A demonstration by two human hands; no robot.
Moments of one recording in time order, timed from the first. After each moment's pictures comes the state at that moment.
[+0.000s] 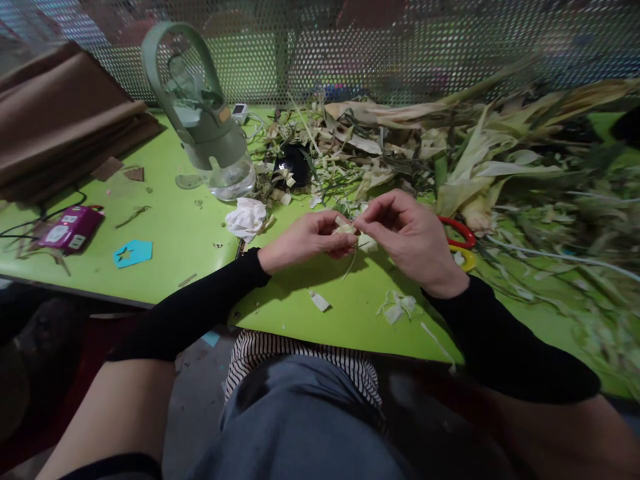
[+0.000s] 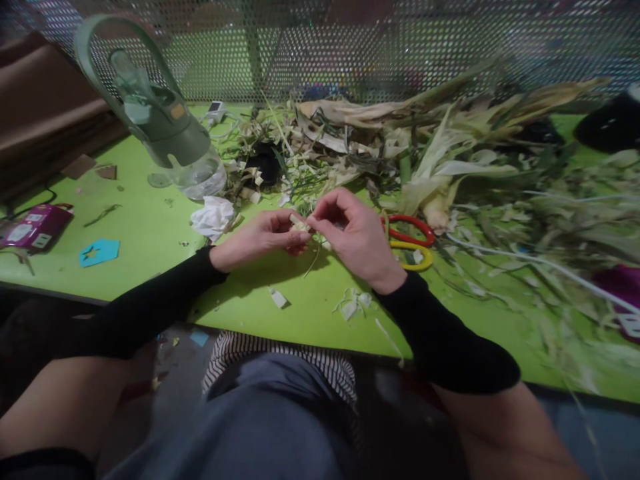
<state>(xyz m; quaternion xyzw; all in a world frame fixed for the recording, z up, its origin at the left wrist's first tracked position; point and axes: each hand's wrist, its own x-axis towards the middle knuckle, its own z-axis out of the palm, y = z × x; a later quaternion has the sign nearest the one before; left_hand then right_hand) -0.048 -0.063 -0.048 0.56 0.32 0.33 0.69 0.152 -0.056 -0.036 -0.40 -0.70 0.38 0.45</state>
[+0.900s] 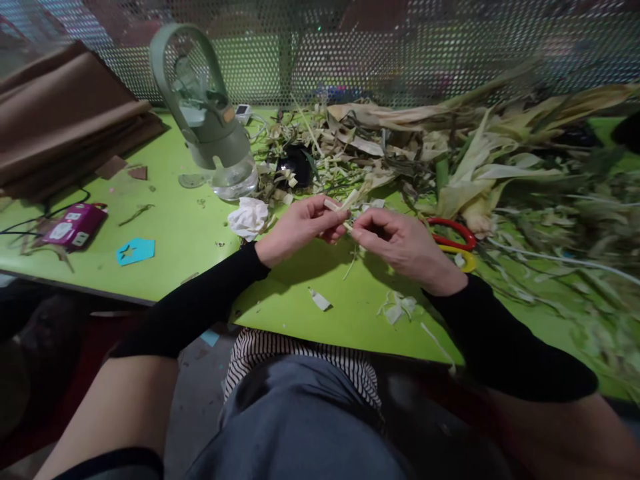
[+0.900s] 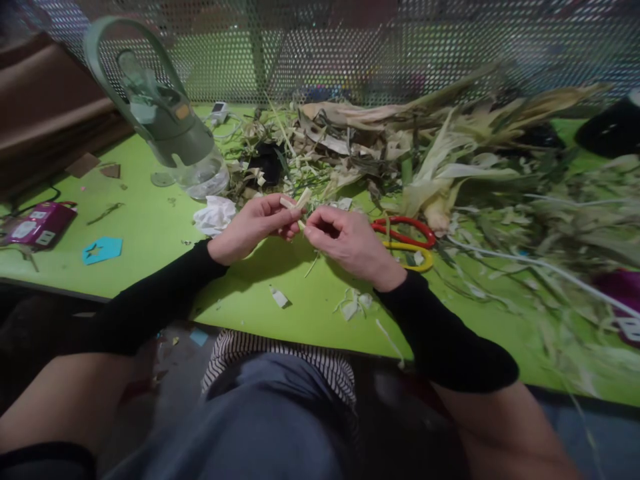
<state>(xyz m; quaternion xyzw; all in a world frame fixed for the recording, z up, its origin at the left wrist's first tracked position) -0.051 -0.057 -0.041 0.53 0.37 0.40 0.65 0.152 -0.061 -0.024 -0.41 -0.77 0.39 0.31</state>
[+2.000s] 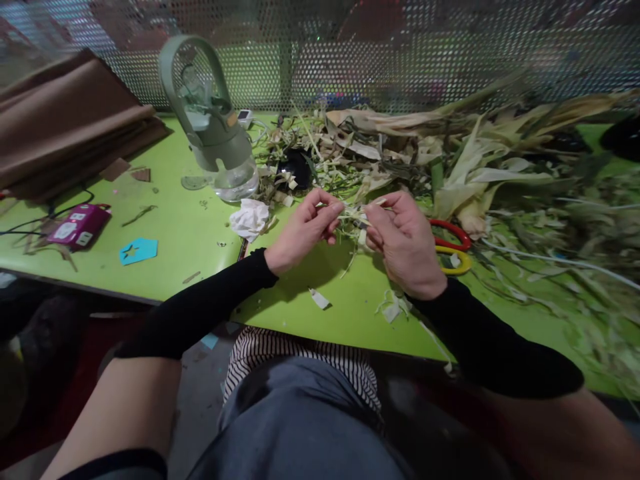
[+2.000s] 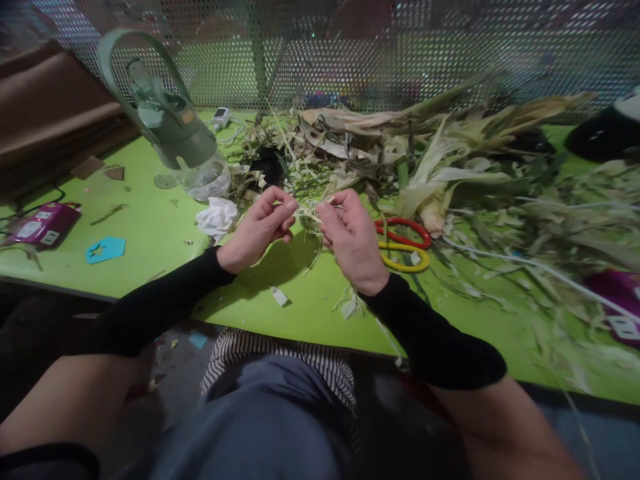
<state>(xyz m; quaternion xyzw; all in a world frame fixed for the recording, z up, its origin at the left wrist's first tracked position) -0.033 -0.067 -0.036 0.45 0.39 0.49 0.63 0.137 -0.064 -0.041 -0.43 -0.58 0.50 0.48</state>
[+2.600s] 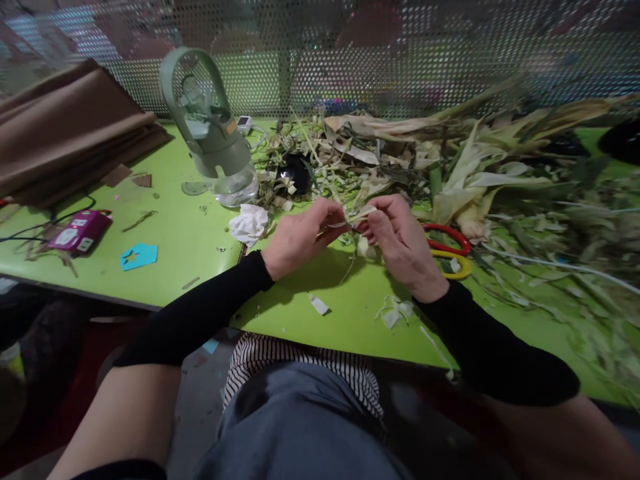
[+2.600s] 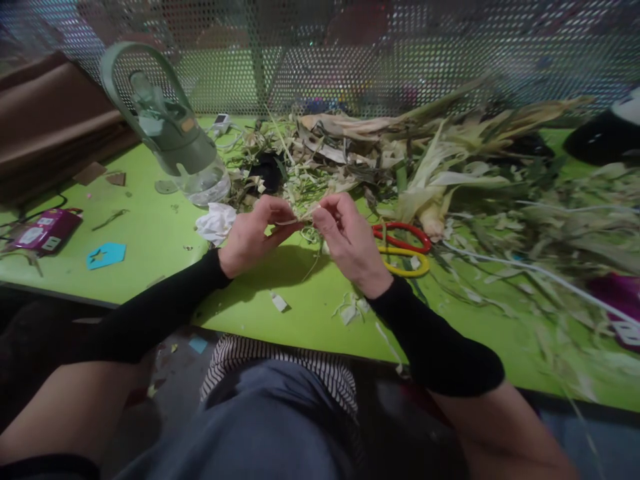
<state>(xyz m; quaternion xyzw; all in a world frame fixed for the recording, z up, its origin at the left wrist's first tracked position) -0.052 -0.065 -0.050 0.72 0.44 0.45 0.29 0.151 -0.059 -0.039 -0.44 -0.71 0.35 0.43</state>
